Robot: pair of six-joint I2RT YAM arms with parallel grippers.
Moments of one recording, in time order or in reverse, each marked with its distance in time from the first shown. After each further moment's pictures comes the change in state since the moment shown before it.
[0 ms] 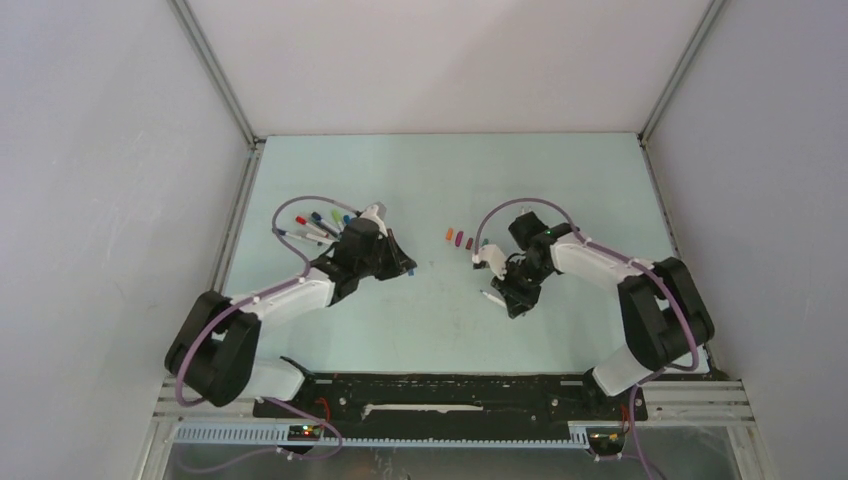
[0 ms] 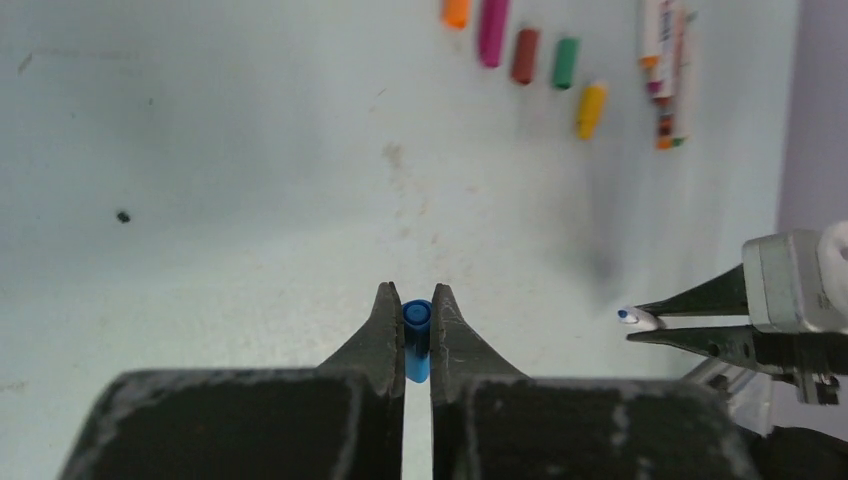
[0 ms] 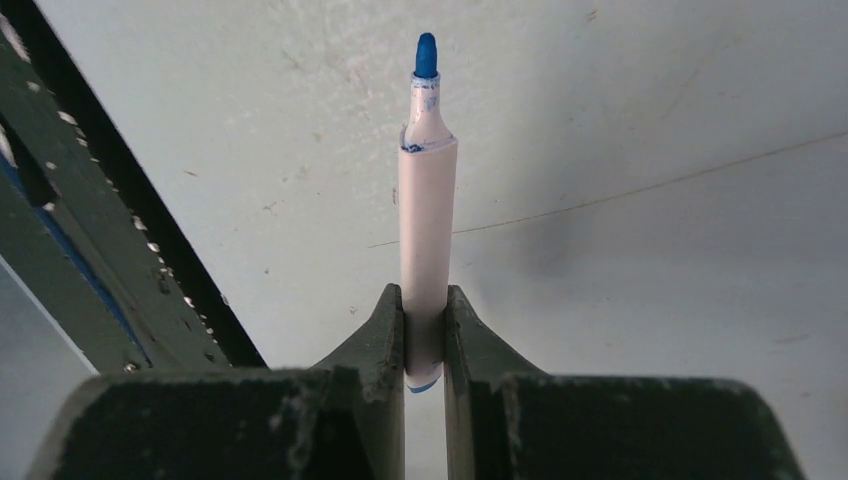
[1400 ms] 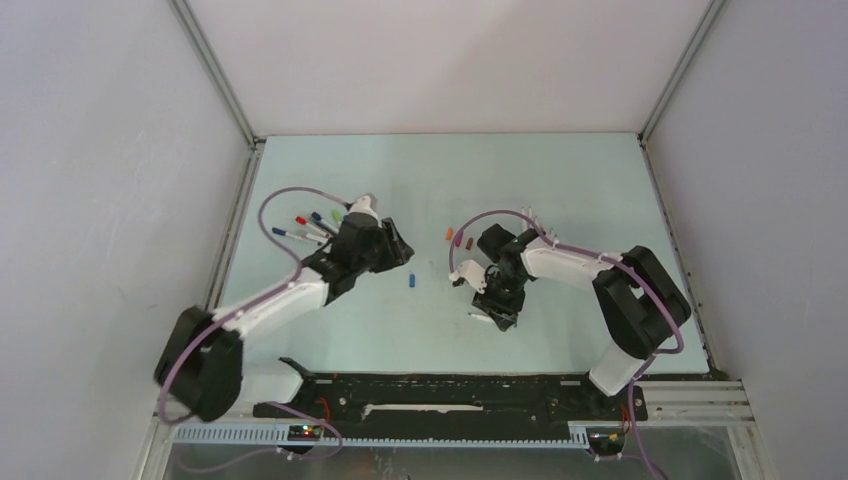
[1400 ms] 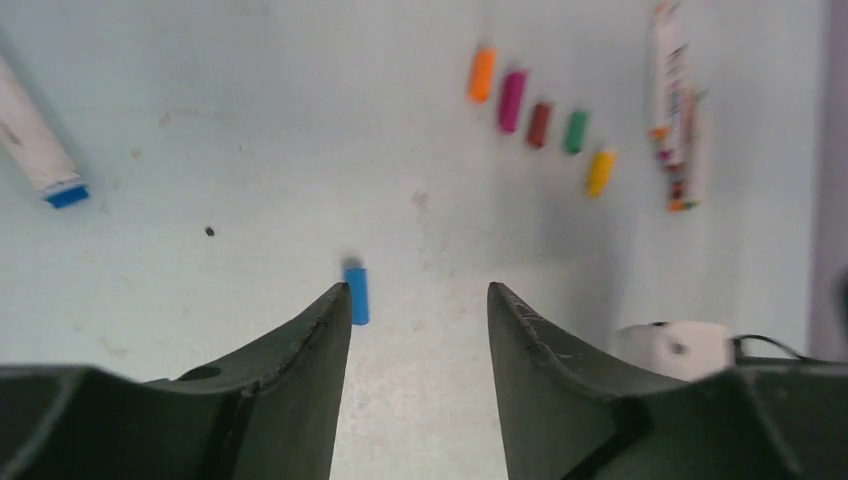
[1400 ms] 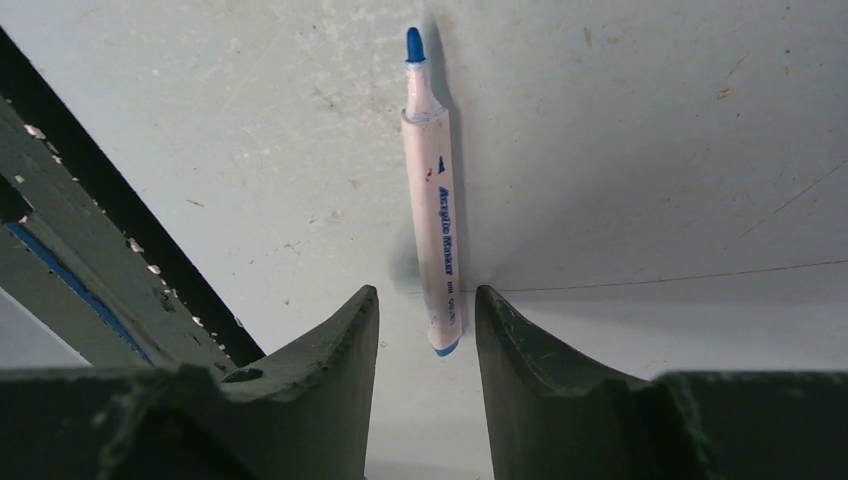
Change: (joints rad) left arm -0.029 0.021 0.077 -0.144 -0.174 0.002; right arm 0.204 0.145 0.062 -0.029 0.171 0.105
